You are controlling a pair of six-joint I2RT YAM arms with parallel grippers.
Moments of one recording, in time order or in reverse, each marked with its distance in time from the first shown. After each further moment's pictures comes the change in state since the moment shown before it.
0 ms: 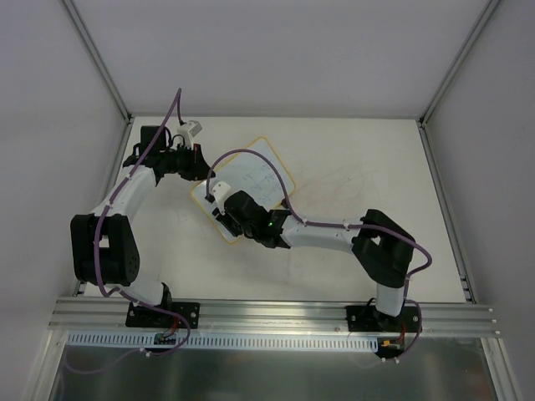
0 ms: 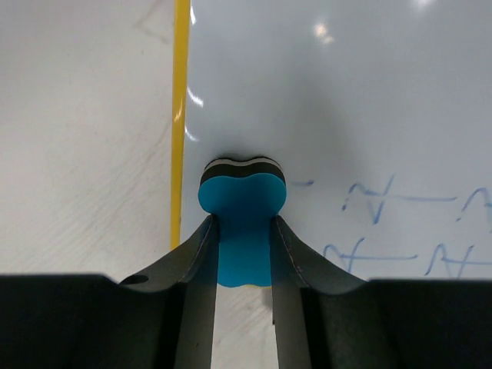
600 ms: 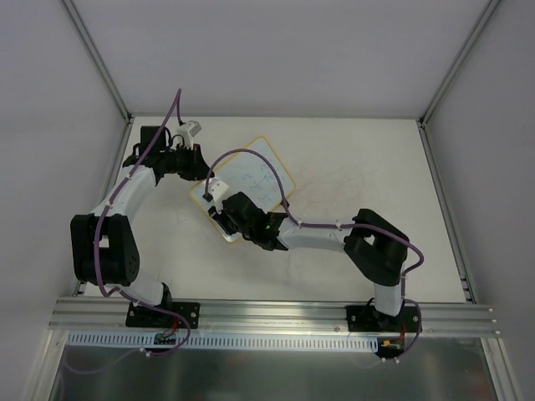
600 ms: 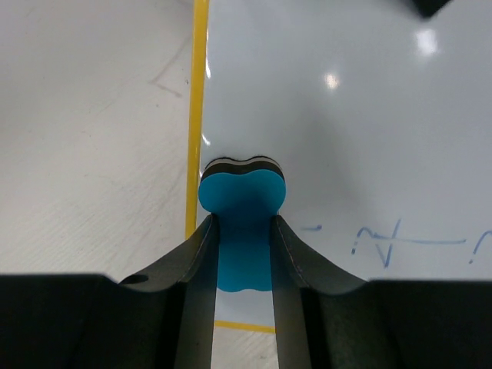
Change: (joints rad) left arm 0.000 0.000 0.000 -0.004 -0.021 0.002; right arm -0.007 0.053 0.020 0.161 0.003 0.005
